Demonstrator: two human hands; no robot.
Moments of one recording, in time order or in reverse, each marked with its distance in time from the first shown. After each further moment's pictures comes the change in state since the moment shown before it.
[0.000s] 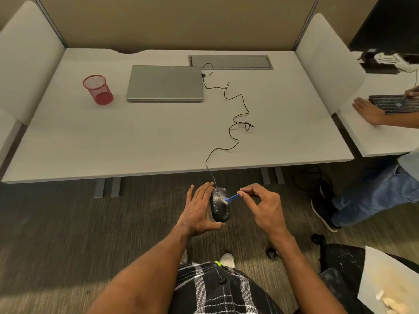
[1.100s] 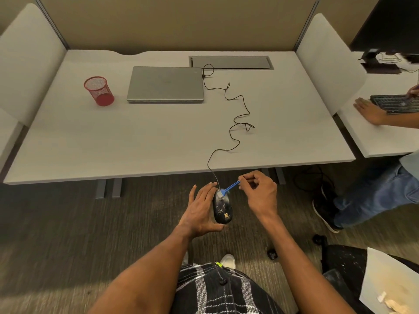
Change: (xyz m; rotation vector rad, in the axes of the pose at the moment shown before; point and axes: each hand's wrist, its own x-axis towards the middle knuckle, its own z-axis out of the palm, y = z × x) left_hand 0.004 0.002 0.003 0.048 0.004 0.035; right_hand 0.036 -0.005 0.018 0.036 0.192 0.267
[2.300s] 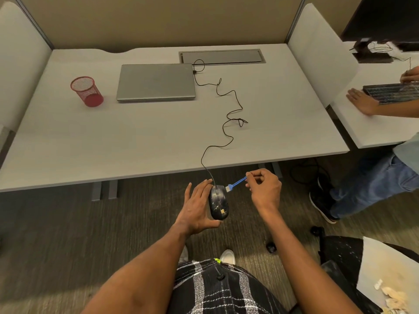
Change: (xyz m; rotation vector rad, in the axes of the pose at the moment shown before) left_hand 0.007 0.001 0.003 -0.007 -0.004 -0.010; right_hand 0.012 0.019 -0.011 -0.008 0.116 0.202
